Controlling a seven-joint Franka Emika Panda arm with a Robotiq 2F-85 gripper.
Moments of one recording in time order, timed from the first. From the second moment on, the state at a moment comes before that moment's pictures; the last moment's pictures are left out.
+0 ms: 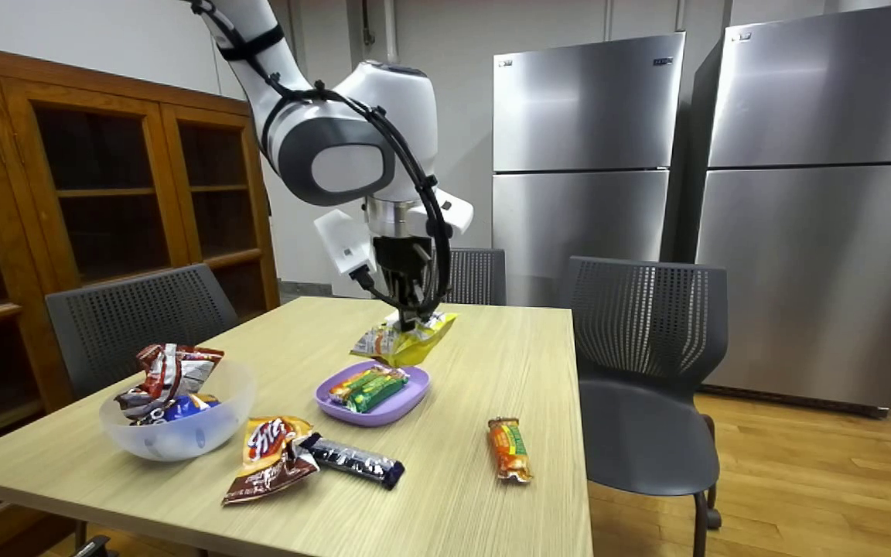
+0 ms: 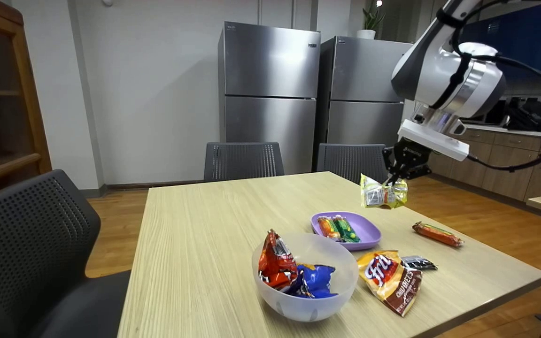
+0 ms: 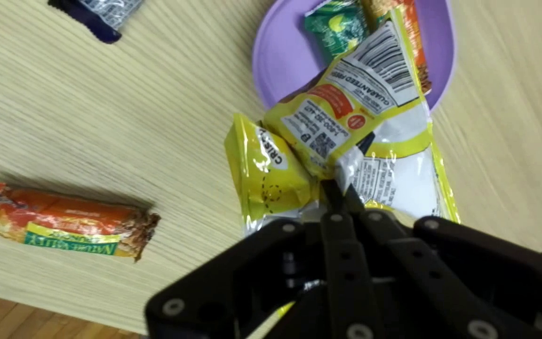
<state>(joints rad) -0.17 0.17 -0.04 -2.40 0.66 2.83 -0.04</state>
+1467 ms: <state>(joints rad) 0.06 -0.03 0.11 -2.54 0.68 2.57 -0.33</state>
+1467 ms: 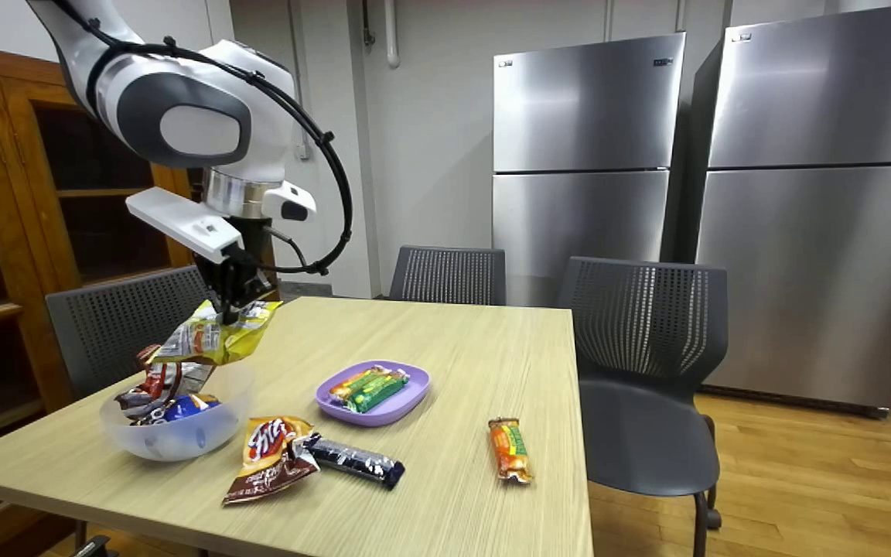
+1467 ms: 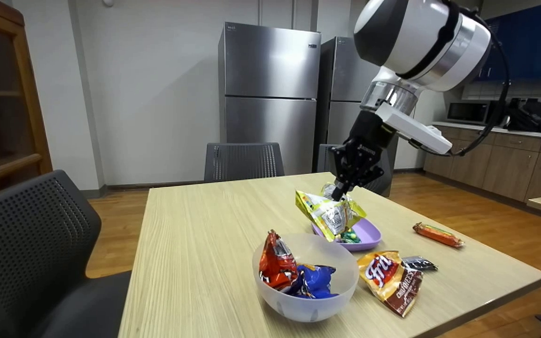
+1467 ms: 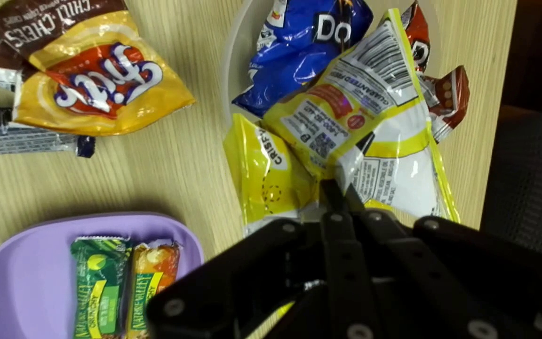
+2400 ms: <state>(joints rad) 0.07 0.06 0.11 -2.51 0.70 2.45 -0.33</state>
